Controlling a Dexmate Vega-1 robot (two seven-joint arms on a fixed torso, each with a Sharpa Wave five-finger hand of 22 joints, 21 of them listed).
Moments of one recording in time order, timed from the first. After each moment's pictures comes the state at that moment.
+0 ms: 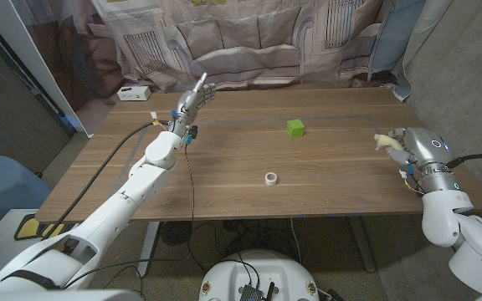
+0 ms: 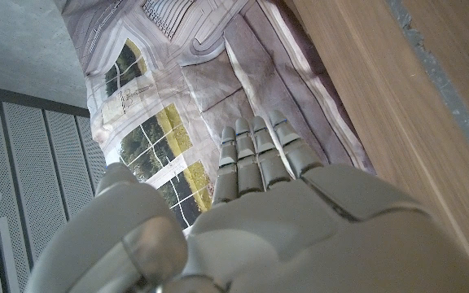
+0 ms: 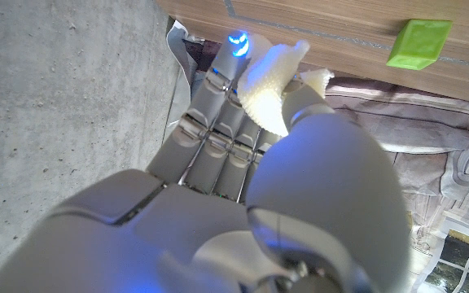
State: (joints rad) left arm 0.77 0.50 0.40 -1.39 -0.46 -0.34 0.09; left_hand 0.35 0.10 0.01 -0.01 0.20 0.45 0.13 0.19 0.18 0.48 0.07 0.22 0.20 0.40 0.06 0.19 0.18 0.35 0.11 0.20 0.18; right arm -1.73 -0.91 0.09 -2.26 -0.53 -0.56 -0.51; right_hand 1.15 0.06 0.39 -0.17 0.18 0.98 -0.04 0.27 0.20 1.03 -0.03 0.24 0.19 1.13 -0.15 0.44 0.29 1.21 -0.21 0.55 0.20
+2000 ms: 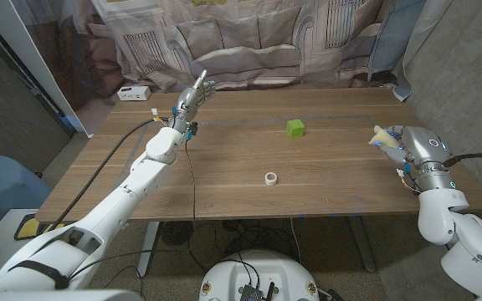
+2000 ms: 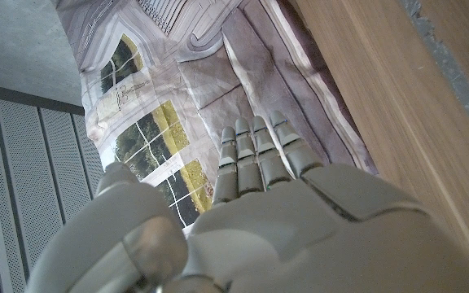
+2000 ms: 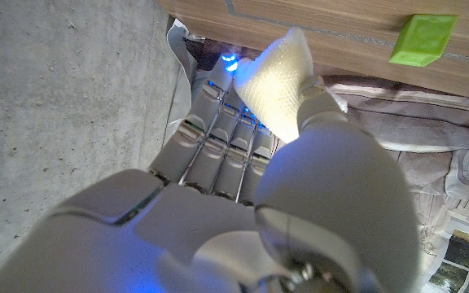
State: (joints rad) left arm 0.72 0.48 0.41 -1.34 -0.47 -0.34 0.08; left_hand 0.35 0.10 0.01 -0.01 0.20 0.46 0.13 0.19 0.18 0.48 0.07 0.22 0.20 0.41 0.07 0.19 0.18 0.35 0.11 0.20 0.18; right arm -1.69 -0.82 0.08 -2.26 -0.64 -0.55 -0.44; right_hand 1.05 0.04 0.22 -0.11 0.17 0.82 -0.03 0.19 0.19 0.85 -0.03 0.20 0.19 0.84 -0.10 0.28 0.35 0.93 -0.13 0.50 0.17
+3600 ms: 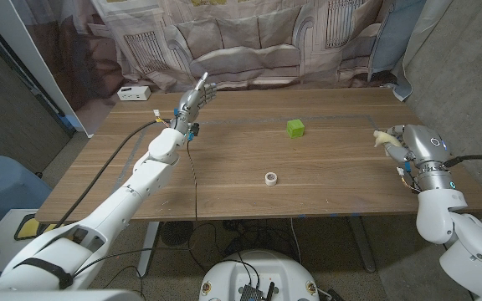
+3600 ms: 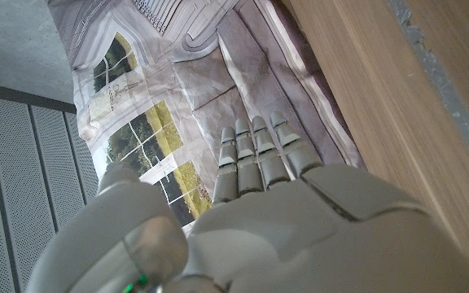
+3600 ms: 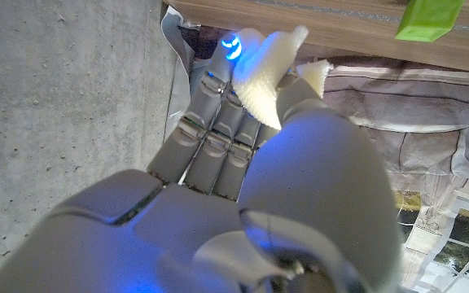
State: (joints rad) left arm 0.71 0.47 0.42 -1.32 -0.47 -0.33 0.08; left_hand 0.36 0.10 0.01 -0.02 0.20 0.46 0.13 0.19 0.18 0.48 0.07 0.22 0.20 0.41 0.07 0.19 0.18 0.35 0.11 0.20 0.18; right arm -1.67 -0.78 0.08 -2.22 -0.61 -0.47 -0.50; right_hand 1.24 0.07 0.30 -0.17 0.18 1.03 -0.04 0.23 0.20 1.04 -0.02 0.24 0.20 1.10 -0.13 0.42 0.46 1.08 -0.19 0.65 0.21
